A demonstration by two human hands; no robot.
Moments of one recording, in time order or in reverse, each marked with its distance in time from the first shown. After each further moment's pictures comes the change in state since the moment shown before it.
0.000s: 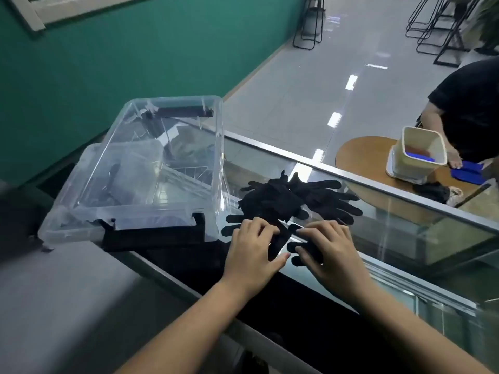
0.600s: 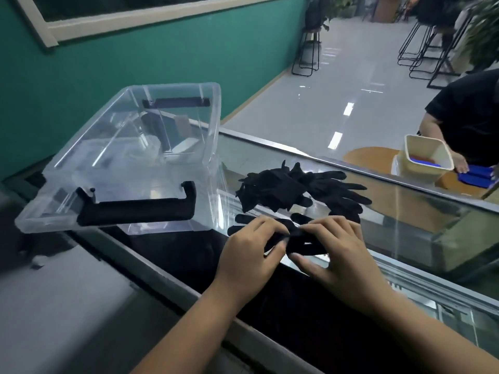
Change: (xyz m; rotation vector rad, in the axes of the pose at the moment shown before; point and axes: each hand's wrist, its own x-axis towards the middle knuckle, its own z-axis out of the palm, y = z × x) left_hand -0.022 0.002 0.005 -0.284 0.182 0.143; right_hand -0.025 -0.003 0.018 -0.013 0.032 -0.018
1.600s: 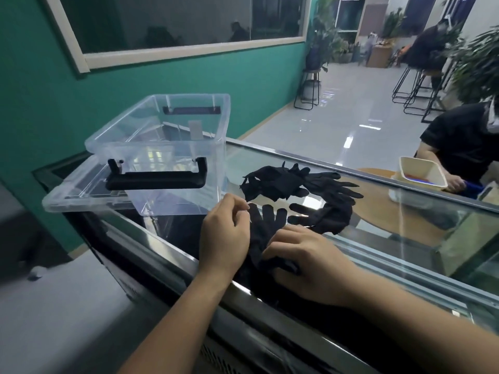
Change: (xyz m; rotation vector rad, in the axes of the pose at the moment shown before) left_hand -0.027 0.000 -0.020 -0.025 0.368 -0.289; right_hand -0.015 -0.051 -0.001 0.102 -0.166 -0.483
